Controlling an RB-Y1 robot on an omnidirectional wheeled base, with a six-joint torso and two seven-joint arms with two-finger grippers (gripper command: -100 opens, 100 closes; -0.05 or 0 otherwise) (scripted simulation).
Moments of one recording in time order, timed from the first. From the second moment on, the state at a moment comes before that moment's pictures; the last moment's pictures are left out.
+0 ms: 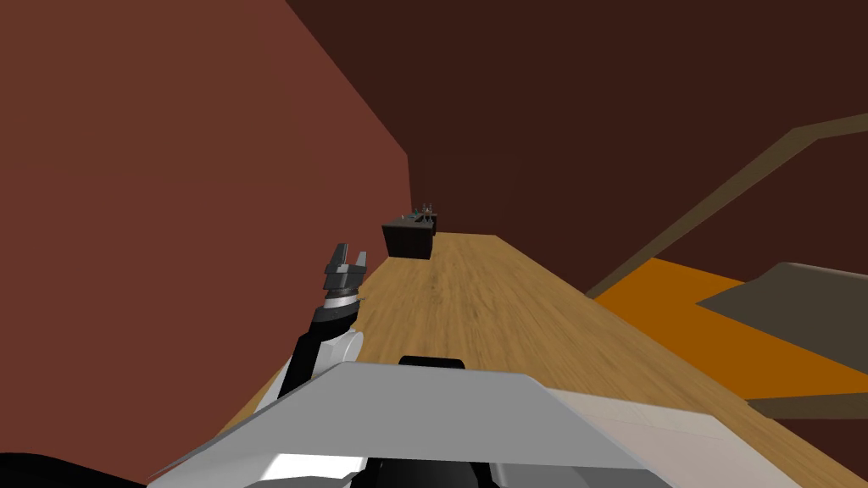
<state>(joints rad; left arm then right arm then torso) 0.50 0.05 0.00 -2.33 0.09 -0.47 -0.06 0.55 -0.38 -0.62 -0.46 1.80 -0.57 -0.69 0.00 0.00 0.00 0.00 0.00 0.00</state>
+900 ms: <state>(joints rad) 0.50 0.05 0.00 -2.33 0.09 -0.47 -0.06 0.58 -0.42 -0.69 -0.49 1.87 -0.65 -0.72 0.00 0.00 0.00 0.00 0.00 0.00</state>
